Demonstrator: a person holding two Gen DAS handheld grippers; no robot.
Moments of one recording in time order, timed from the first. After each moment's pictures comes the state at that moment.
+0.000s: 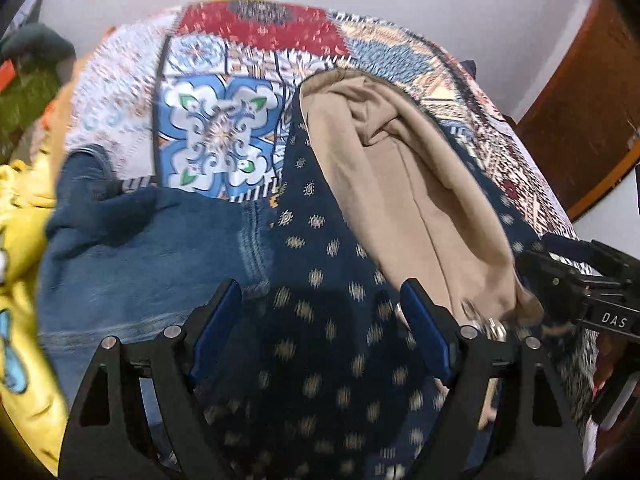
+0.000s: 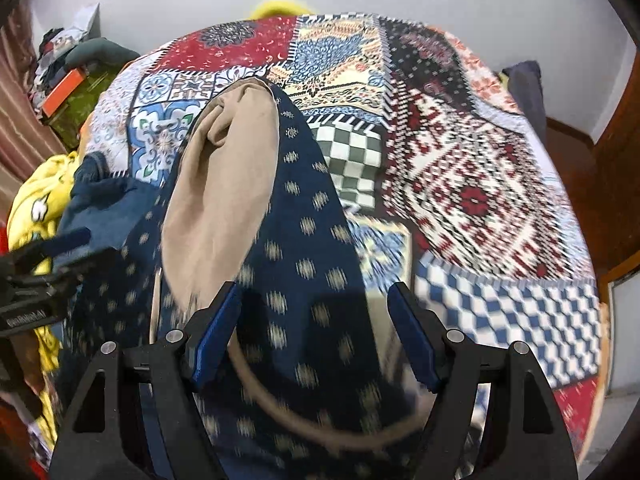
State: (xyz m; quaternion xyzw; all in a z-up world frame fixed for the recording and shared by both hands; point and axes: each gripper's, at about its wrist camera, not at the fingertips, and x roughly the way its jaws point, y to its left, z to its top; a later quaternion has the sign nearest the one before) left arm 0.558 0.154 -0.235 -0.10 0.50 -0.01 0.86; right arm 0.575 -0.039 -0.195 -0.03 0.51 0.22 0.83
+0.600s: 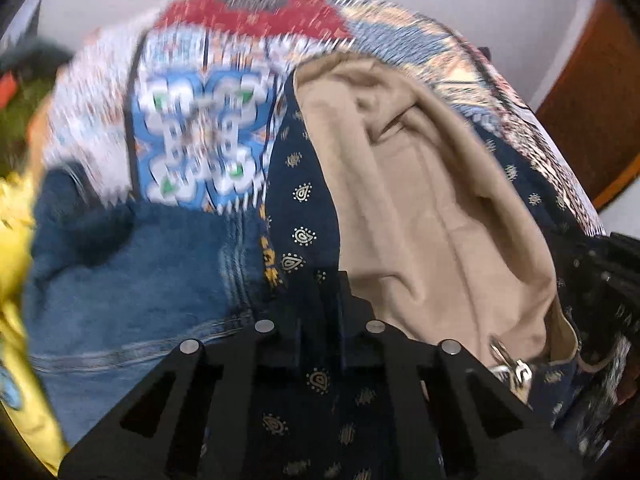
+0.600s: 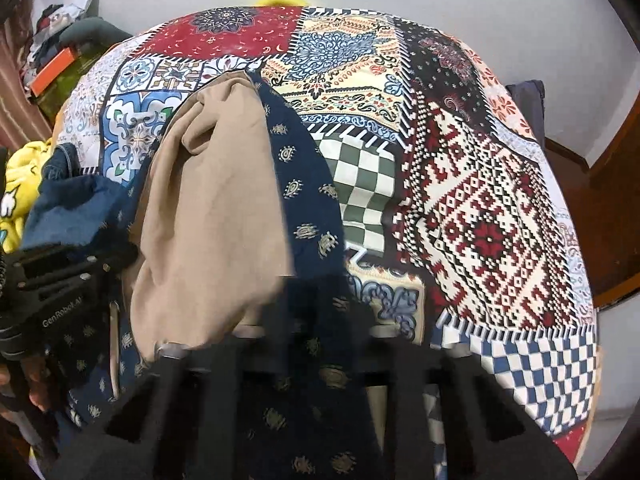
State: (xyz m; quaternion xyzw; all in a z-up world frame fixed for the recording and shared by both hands) left arm 0.574 0.130 -0.242 -0.04 0.50 0.01 0.87; right arm 0.573 -0.024 -0.198 -0.06 0.50 0.22 0.84
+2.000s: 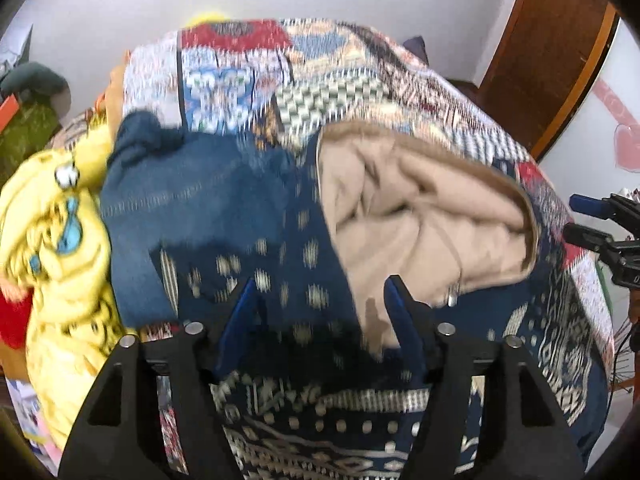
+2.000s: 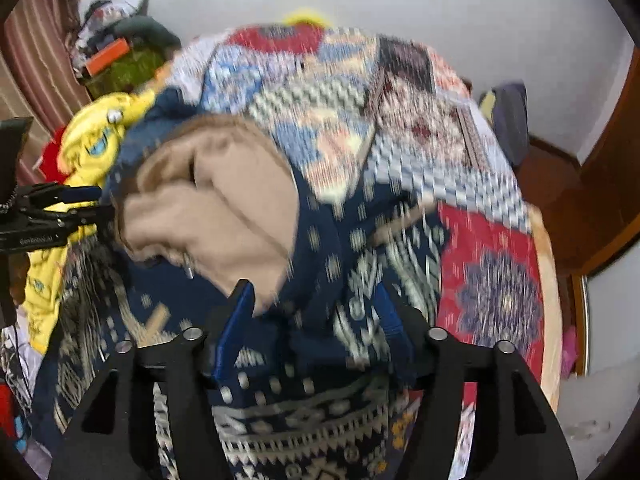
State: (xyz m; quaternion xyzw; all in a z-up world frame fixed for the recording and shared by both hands) left arm 0.362 0.121 -0.175 -0.02 0.48 -0.06 0.87; right arm 0.373 -0.121 -0.137 -0.09 0.45 0.25 0.85
